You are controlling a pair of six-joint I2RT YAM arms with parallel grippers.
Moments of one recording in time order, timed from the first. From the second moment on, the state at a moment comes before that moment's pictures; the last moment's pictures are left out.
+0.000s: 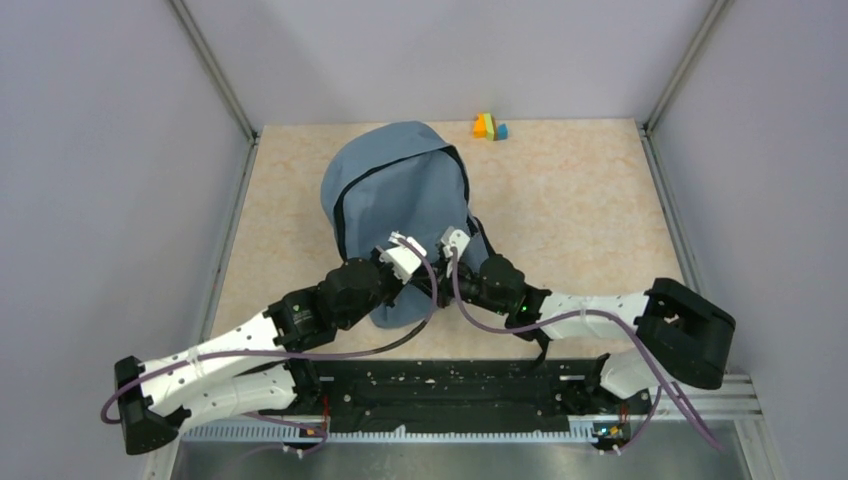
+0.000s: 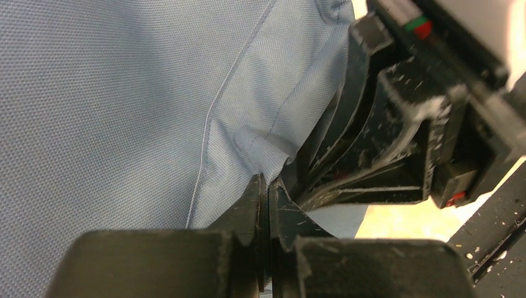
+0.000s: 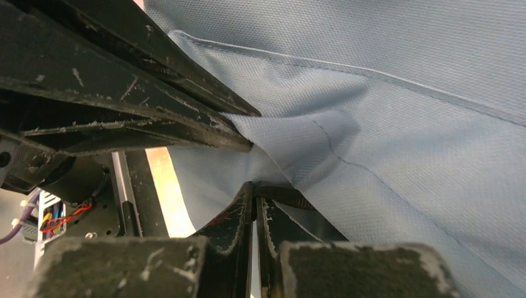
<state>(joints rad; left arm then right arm) -1.05 0.84 0.74 -0.28 -0.36 0.12 1.05 1.39 0.58 0.73 -0.08 0.19</state>
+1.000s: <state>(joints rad) -1.05 0.79 0.77 -0.38 -0.39 0.10 1.16 1.06 0.64 0.41 0.06 -0.08</state>
